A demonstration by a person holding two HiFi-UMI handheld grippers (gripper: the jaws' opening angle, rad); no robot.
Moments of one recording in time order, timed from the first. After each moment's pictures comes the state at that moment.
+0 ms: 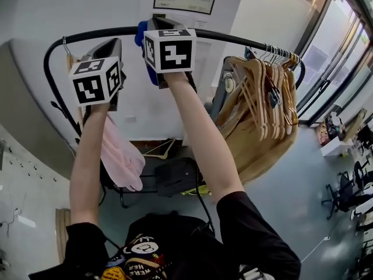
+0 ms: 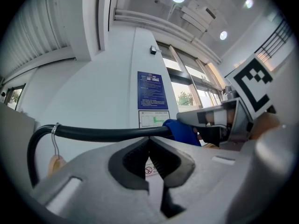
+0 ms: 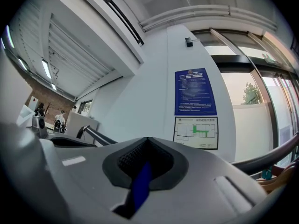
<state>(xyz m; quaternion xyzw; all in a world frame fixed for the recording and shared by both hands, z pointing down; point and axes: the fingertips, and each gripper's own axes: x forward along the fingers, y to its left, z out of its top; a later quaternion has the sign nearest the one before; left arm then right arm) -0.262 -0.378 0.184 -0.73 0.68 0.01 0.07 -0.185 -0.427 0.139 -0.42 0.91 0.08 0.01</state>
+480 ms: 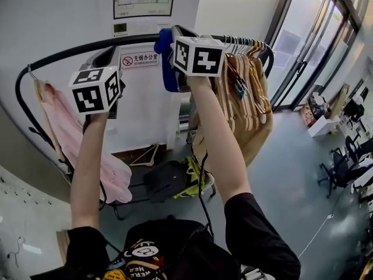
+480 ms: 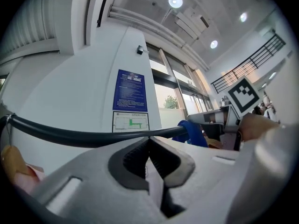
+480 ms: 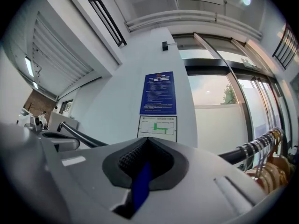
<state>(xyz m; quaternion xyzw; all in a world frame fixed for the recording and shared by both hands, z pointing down) -0.147 -0.411 0.177 -0.79 0.61 0.02 0.08 0.000 -0.472 0.137 -0.50 0.86 0.06 0.03</state>
